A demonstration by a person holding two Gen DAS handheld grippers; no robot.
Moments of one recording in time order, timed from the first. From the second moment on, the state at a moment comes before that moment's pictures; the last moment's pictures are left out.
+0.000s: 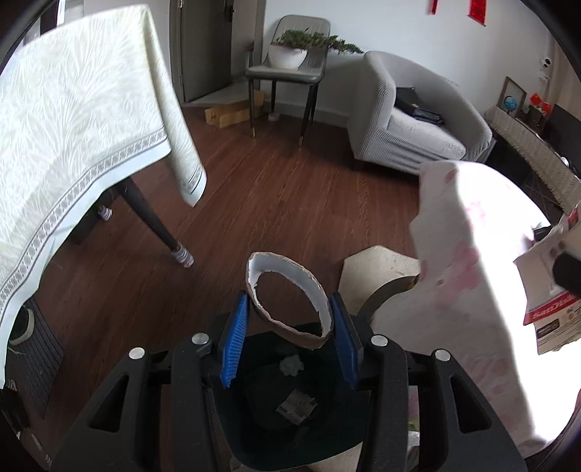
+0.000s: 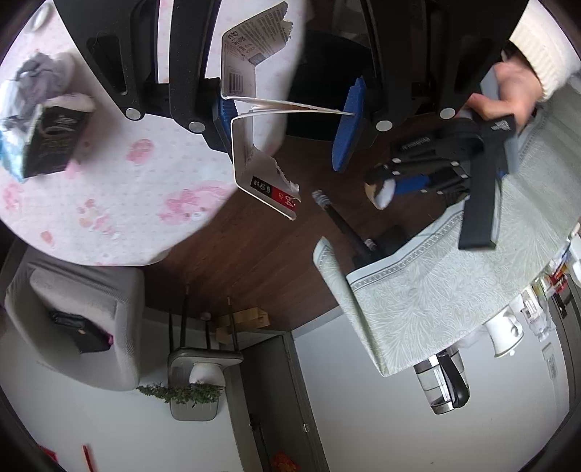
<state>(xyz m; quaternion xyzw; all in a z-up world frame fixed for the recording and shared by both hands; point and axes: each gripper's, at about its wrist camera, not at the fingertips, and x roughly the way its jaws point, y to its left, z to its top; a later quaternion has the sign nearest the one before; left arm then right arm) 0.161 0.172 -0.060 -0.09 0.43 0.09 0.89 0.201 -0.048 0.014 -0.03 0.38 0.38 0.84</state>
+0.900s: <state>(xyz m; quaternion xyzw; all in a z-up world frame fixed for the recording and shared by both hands) 0.150 0.222 -0.171 -0.13 0.59 0.04 0.80 0.206 0.064 -0.039 -0.05 0.45 0.39 0.80</state>
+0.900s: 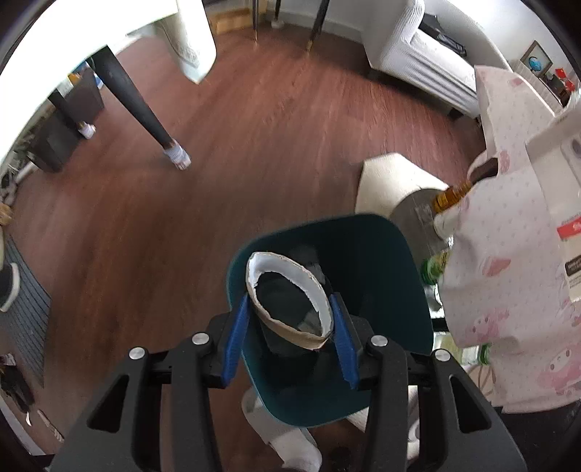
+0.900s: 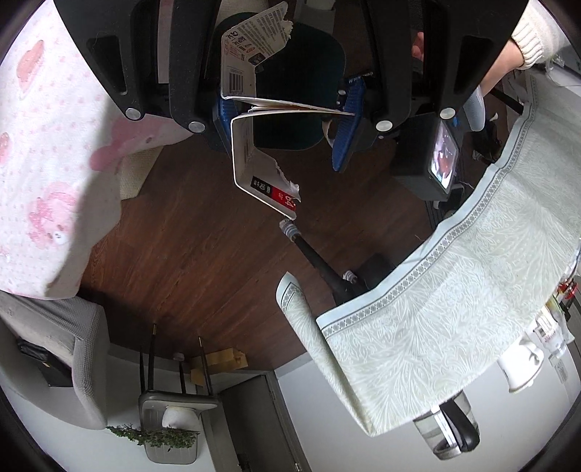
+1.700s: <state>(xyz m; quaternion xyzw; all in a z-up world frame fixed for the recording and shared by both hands) 0.129 0.246 -0.108 -0.15 0.50 0.07 0.85 0.220 0.105 -0.135 -0.09 0.54 0.37 0.75</state>
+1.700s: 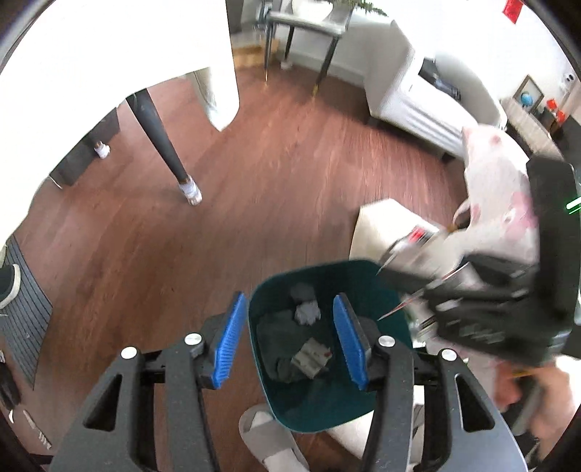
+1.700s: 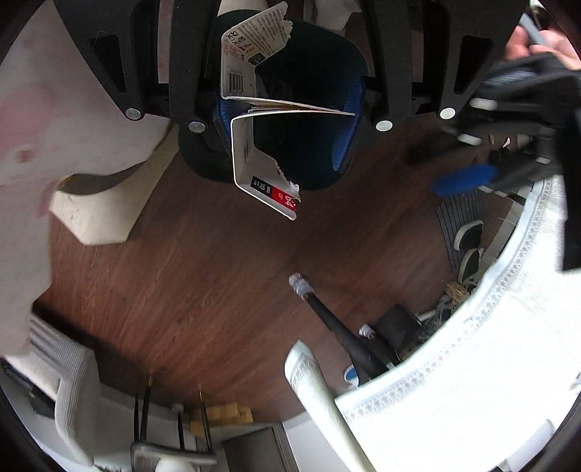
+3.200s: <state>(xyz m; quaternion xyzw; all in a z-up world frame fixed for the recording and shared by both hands) 0.100 0.207 0.027 -0.10 0.31 0.10 0.94 0.161 0.086 -0.157 -0.20 0.50 0.40 0.74</state>
